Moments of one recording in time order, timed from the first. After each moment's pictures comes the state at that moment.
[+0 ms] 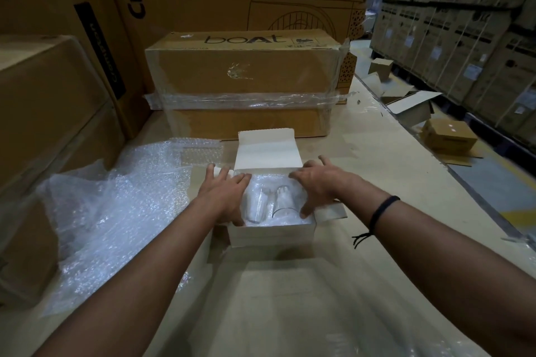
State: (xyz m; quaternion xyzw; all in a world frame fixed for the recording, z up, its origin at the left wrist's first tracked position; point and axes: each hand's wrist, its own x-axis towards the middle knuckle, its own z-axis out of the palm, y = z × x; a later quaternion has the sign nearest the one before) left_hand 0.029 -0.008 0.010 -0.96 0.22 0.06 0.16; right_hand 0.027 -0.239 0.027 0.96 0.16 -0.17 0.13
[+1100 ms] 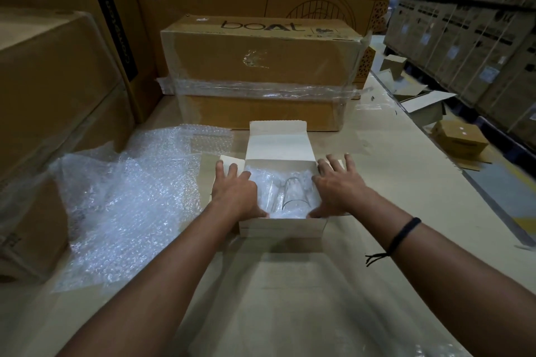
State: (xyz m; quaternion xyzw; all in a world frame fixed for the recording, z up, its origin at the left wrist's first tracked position) left_hand 0.016 -0.013 -0.003 -0.97 0.16 0.05 0.15; right_hand 0.001 -0.238 0.007 0.97 0.11 -0.09 0.18
